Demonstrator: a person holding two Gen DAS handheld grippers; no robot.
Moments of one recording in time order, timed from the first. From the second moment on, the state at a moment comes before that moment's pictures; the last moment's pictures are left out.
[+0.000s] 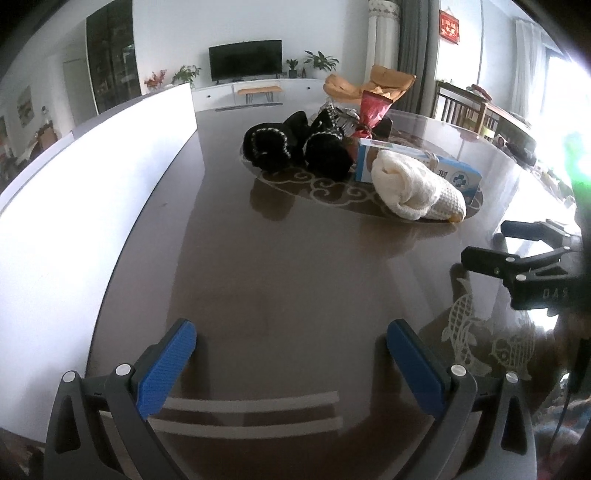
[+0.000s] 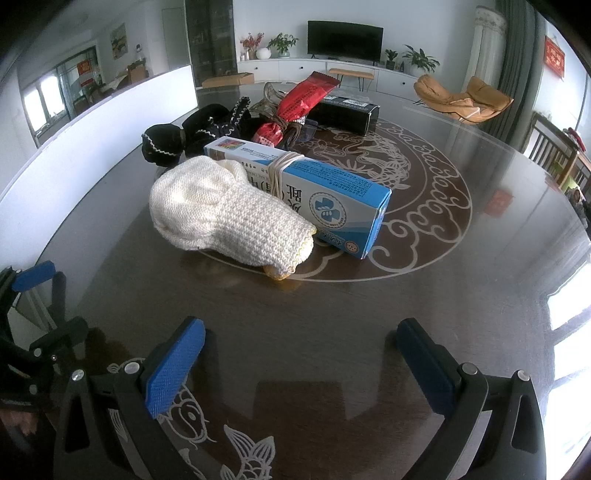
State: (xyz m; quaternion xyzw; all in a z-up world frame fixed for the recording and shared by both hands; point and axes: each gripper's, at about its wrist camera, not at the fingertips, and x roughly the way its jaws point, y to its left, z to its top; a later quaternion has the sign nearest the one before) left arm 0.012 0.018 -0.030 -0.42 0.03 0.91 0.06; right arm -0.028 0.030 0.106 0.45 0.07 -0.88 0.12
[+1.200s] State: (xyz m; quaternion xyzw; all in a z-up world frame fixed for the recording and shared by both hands) left arm 0.018 -0.016 -0.026 -0.41 -0.06 0.91 0.04; right arm -0.048 -0.054 0.106 0.46 0.07 -0.81 0.35
